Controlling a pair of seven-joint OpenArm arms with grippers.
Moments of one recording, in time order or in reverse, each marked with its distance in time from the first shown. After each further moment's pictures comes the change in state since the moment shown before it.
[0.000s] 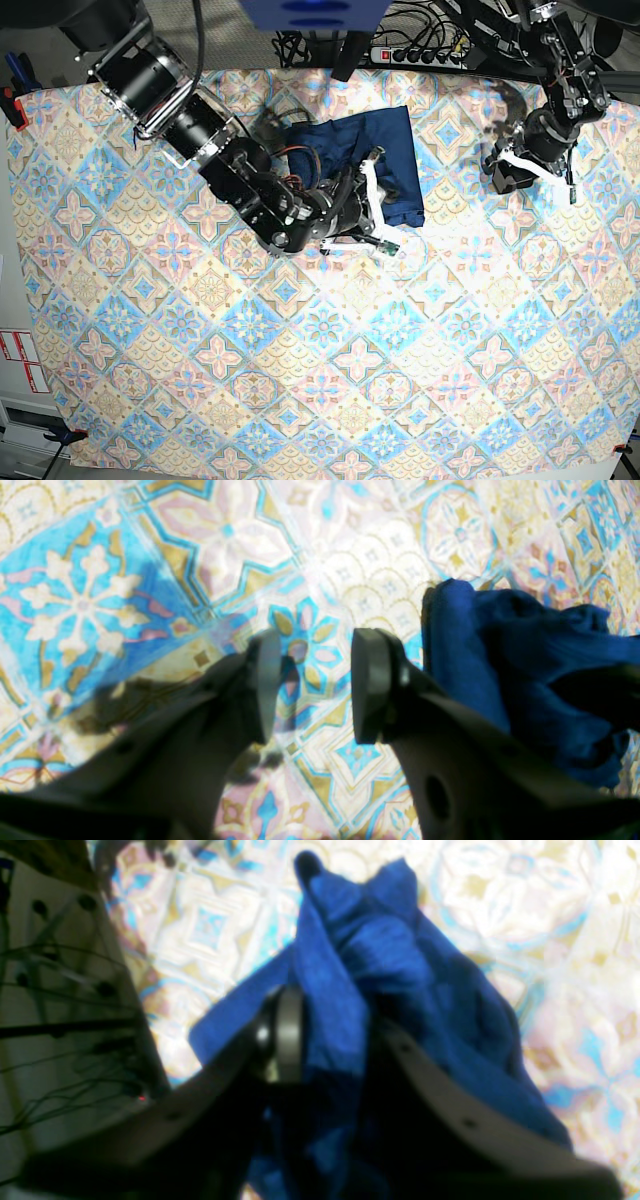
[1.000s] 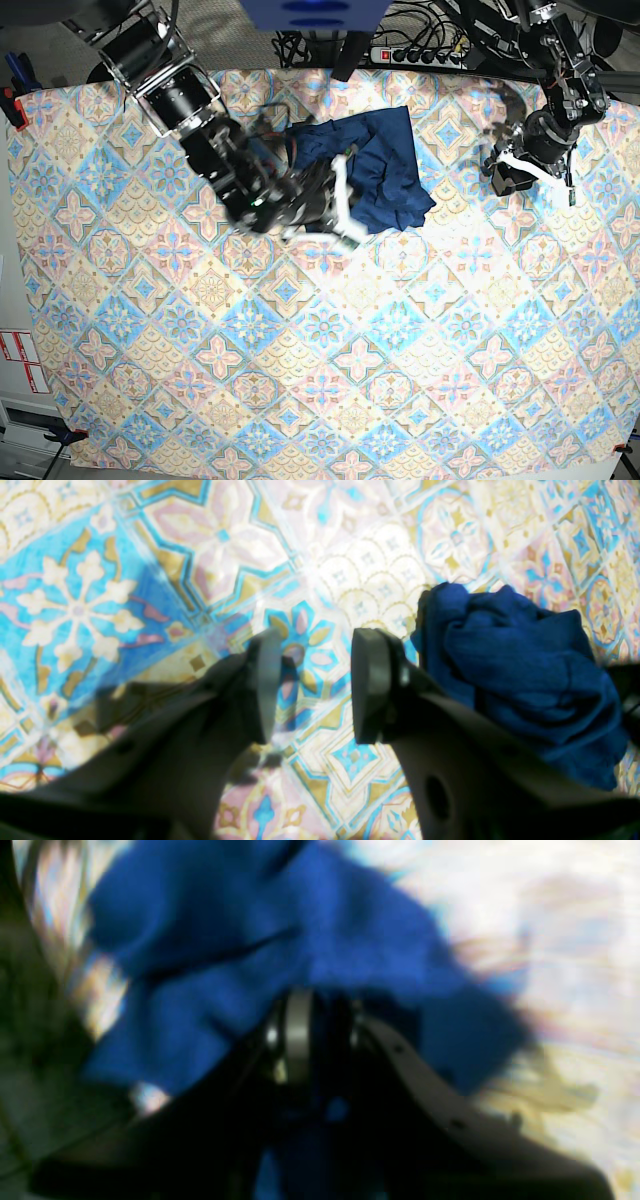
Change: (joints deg) left arm -0.3 0.0 0.3 0.0 0.0 0.0 0.1; right arm -8.0 1.9 5.5 4.1 -8.5 0.0 -0.3
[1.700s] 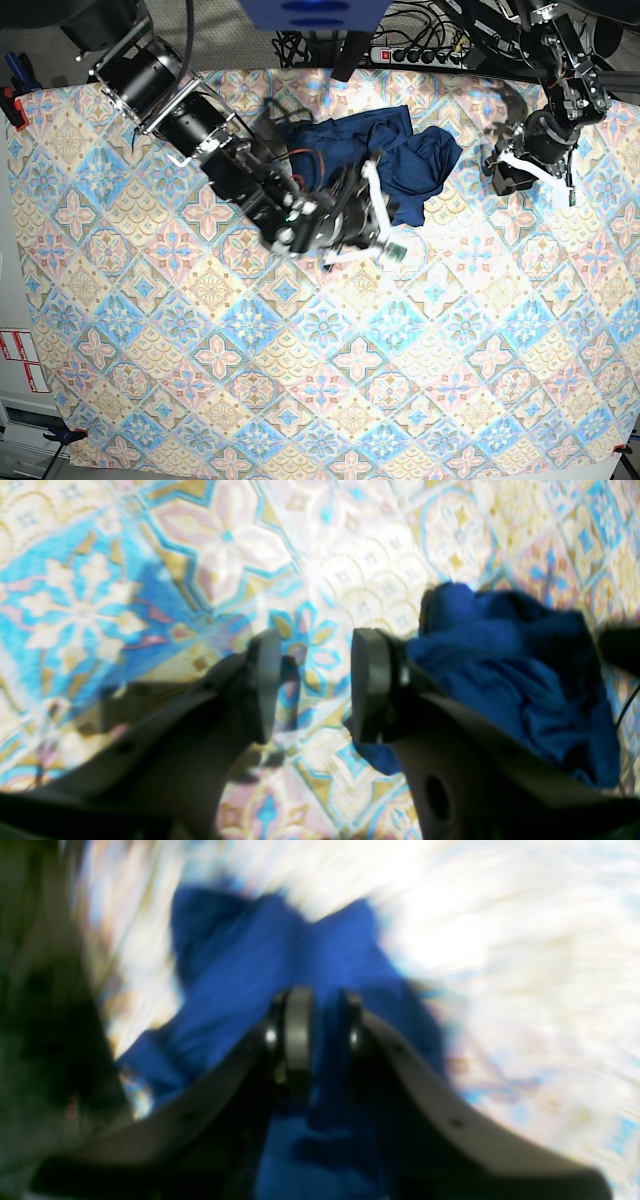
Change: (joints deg) left arm 0.3 -1.0 2.5 0.1 0.2 0.0 0.0; right arm 6.6 -1.4 -0.6 2.8 0.3 0.2 1.0
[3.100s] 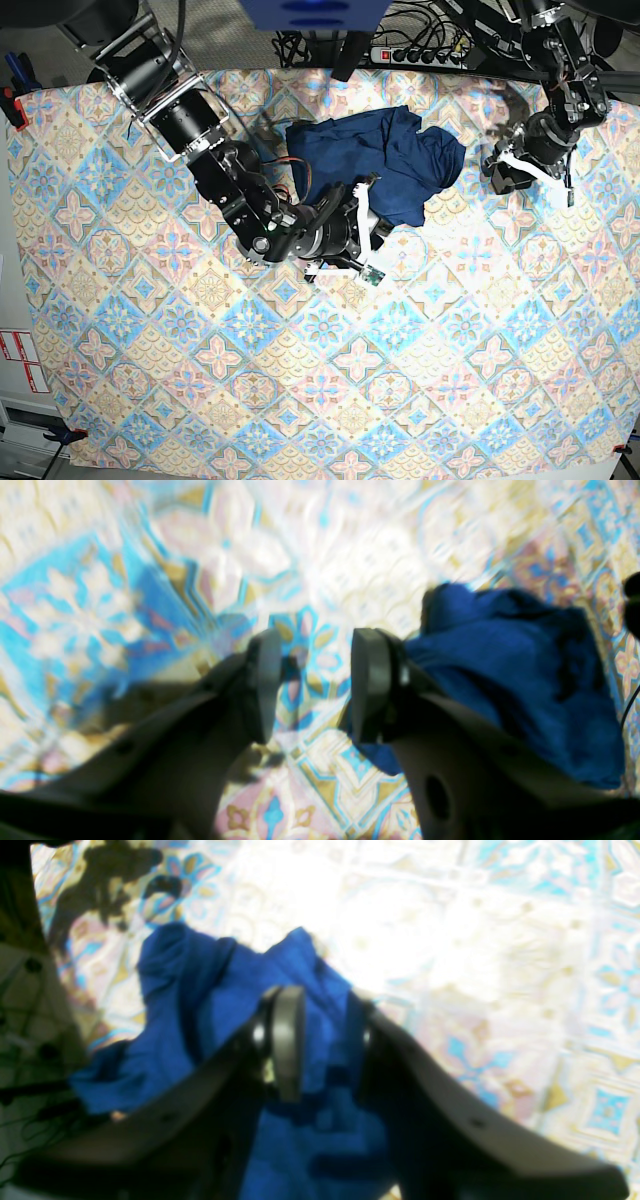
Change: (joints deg) left arm -1.1 -0.4 -0.8 -3.4 0.0 -0.3 0.2; right arm -1.2 -0.3 4.0 -2.0 0.0 0.2 4.0
